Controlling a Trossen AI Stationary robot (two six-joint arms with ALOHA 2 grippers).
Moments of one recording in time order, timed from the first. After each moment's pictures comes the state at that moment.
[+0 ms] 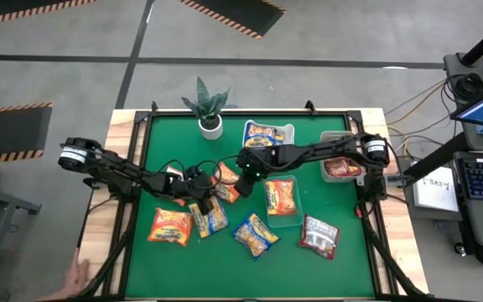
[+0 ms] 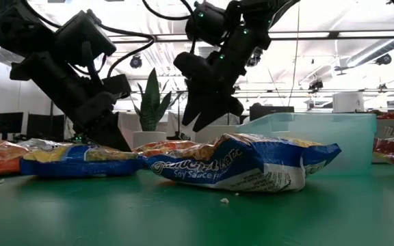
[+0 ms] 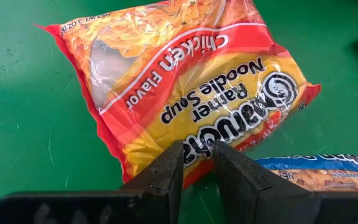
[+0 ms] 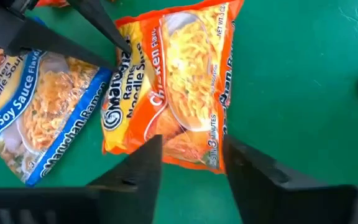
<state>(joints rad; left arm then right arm) -0.12 1.49 0.46 0.18 -0.33 -0.47 -0.09 1.93 1.39 -0.42 -0.03 0.48</state>
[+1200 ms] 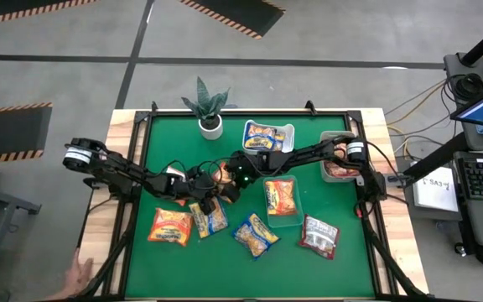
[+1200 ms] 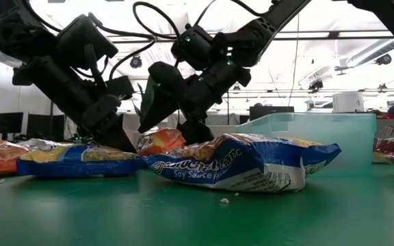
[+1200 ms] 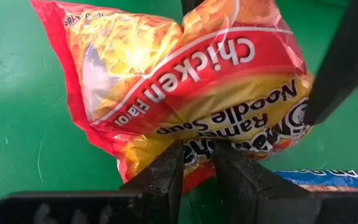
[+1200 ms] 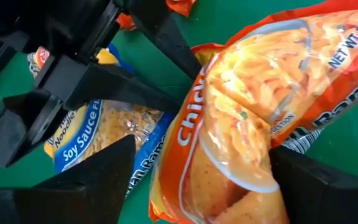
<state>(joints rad) -0.12 1.55 0.46 0.27 -0.35 -0.46 -0.10 2.11 1.39 -0.02 -0.30 0.58</state>
